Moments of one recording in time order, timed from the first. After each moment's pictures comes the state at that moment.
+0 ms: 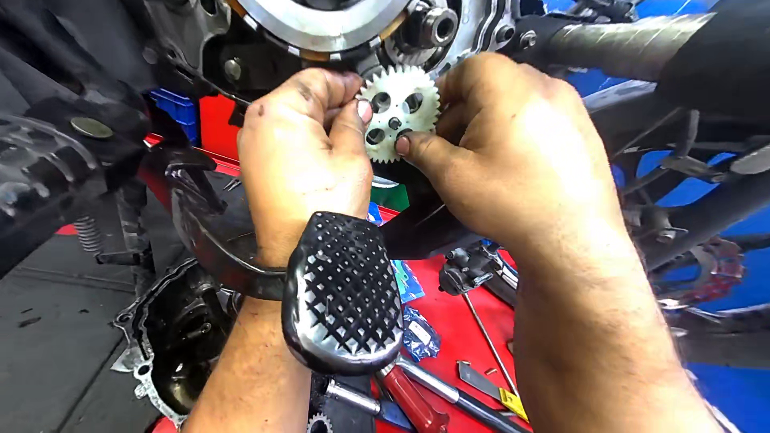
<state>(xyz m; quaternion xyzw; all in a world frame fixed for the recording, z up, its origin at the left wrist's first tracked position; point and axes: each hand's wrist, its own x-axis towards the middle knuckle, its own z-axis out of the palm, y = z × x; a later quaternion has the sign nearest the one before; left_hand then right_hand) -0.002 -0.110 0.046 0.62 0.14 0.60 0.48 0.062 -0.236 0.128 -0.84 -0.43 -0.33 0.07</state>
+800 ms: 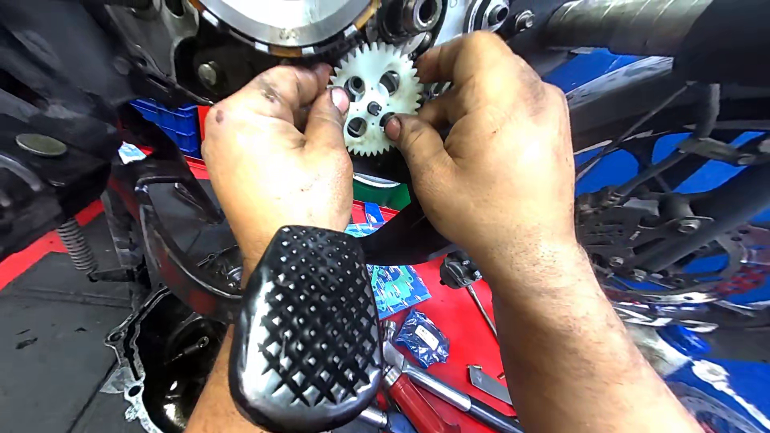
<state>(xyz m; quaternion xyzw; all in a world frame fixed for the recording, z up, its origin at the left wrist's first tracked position) 0.012 -0.105 0.043 0.59 0.15 0.66 0.44 0.074 -0.228 0.106 -0.78 -0.44 -0.42 0.14</state>
